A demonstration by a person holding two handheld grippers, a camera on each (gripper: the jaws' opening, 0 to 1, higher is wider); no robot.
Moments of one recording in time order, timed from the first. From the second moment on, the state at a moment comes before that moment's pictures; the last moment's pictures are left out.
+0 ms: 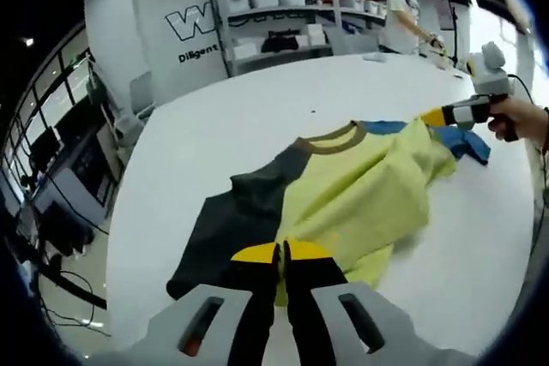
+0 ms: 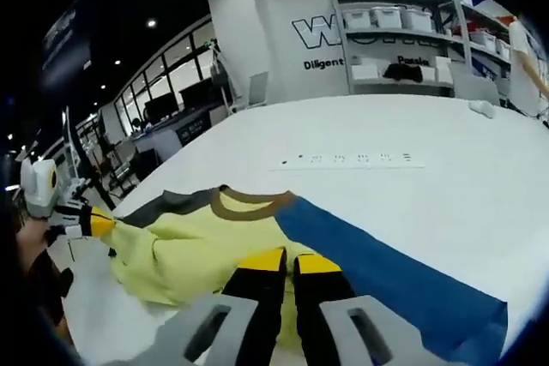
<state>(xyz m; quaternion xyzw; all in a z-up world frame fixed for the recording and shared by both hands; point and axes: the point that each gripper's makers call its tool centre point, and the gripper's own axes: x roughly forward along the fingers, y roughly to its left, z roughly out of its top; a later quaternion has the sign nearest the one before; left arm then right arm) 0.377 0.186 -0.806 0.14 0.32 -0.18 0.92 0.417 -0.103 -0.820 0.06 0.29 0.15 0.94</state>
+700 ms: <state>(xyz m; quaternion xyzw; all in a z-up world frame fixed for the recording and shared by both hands) 0.386 0.201 -0.836 0.20 0.35 -0.13 0.91 0.408 -0.100 -0.848 0.09 0.34 0.13 0.93</state>
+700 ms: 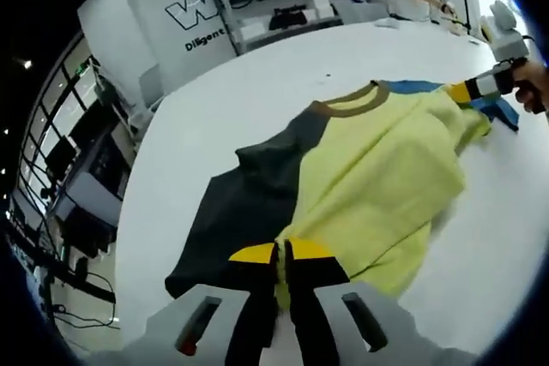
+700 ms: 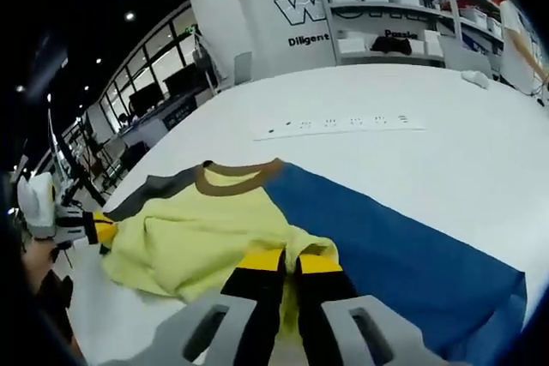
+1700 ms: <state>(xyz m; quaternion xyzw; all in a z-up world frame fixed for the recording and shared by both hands) 0.357 0.220 -0.831 0.07 0.36 -0.19 0.91 0.319 -0.079 -0.838 0.11 0.36 0.17 0.91</state>
